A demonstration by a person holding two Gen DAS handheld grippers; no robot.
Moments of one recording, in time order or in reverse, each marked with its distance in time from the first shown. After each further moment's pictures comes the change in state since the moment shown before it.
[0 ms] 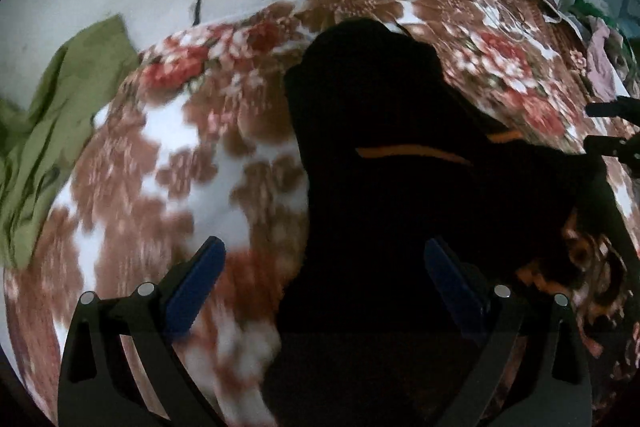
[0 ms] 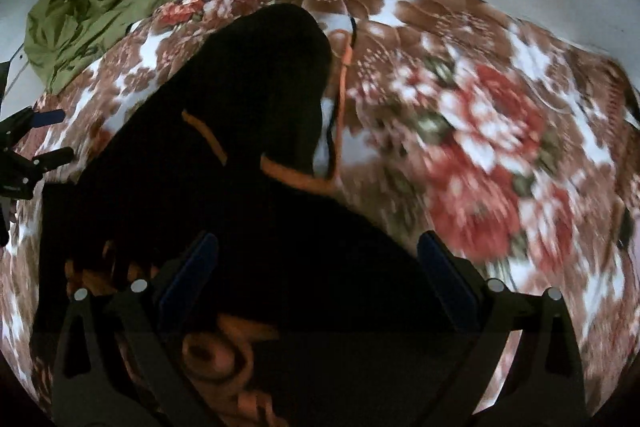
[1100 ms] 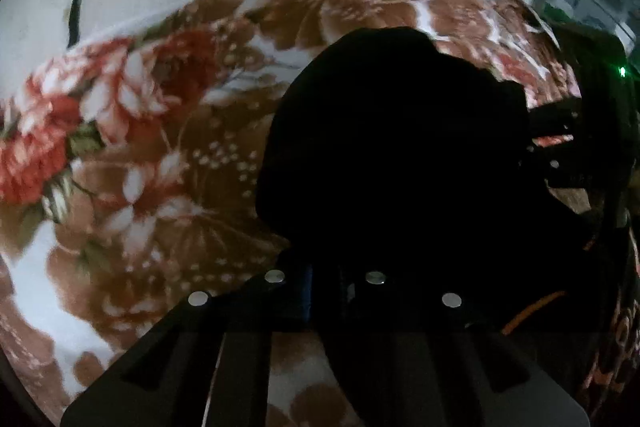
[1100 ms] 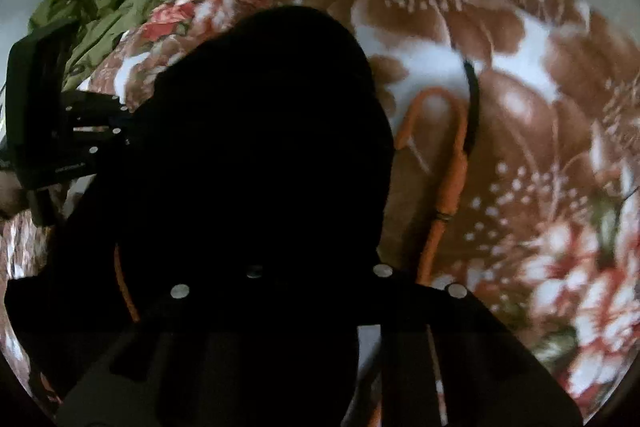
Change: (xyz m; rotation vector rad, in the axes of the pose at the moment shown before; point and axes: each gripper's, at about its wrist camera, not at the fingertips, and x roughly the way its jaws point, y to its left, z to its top) left arm 0.166 0.043 0.118 0.108 -0.015 -0.292; right arm 0.169 0.004 0.141 -0.131 0.004 0.186
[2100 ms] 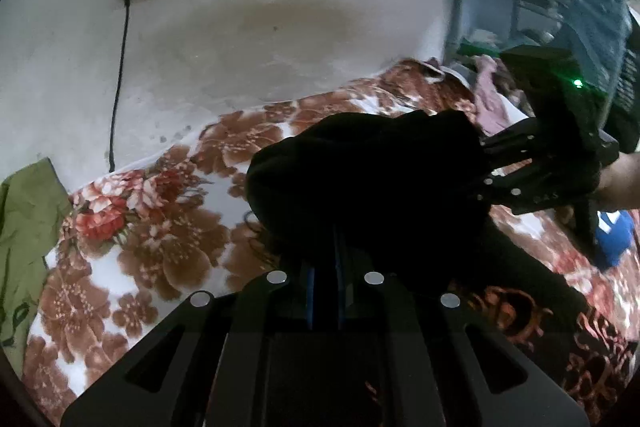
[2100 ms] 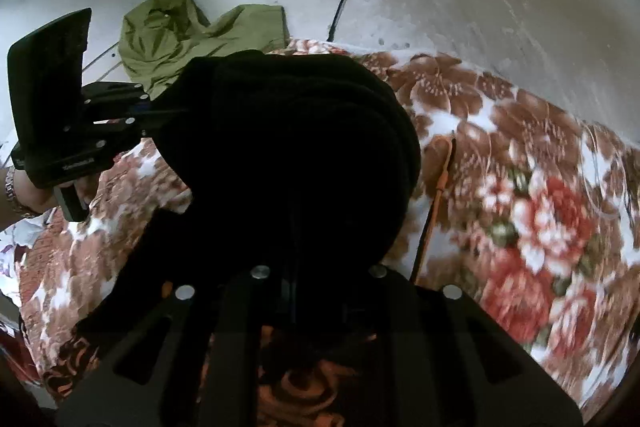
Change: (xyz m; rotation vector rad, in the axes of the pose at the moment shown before) left arm -0.237 -0.190 -0.057 0.134 -0.281 -0.005; right arm -0.239 0.118 -0.102 -0.067 -0.146 0.066
